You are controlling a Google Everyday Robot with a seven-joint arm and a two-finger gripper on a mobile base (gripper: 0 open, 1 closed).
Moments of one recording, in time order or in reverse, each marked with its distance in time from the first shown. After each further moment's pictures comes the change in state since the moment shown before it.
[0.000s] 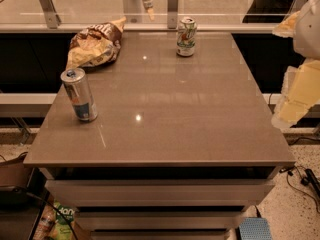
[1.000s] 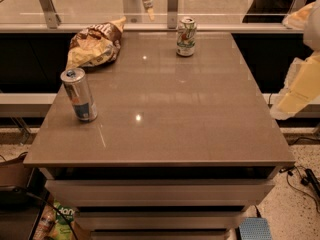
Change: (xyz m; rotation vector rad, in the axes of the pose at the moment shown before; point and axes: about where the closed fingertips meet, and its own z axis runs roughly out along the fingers) arm 0.001 -0.014 -0.007 0.068 -0.075 0.069
